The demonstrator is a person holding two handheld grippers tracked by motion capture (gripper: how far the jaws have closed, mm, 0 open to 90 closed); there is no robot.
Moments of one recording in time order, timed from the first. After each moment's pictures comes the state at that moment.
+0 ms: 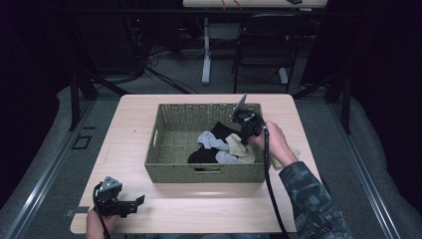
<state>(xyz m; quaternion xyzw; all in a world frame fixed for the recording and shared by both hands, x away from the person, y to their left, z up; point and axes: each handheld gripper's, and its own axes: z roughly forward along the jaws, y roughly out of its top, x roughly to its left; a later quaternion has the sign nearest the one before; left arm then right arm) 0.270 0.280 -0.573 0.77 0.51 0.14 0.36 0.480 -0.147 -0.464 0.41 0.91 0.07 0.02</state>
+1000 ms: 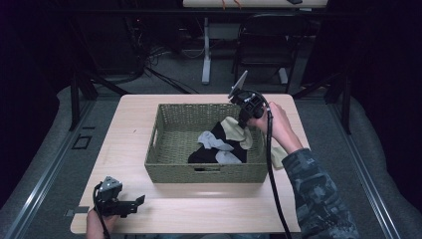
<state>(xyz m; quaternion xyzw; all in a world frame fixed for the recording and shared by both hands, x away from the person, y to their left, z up) 0.270 0.280 -0.572 0.77 0.51 0.14 0.35 0.479 -0.137 -0.387 0.39 0.91 0.11 0.05</state>
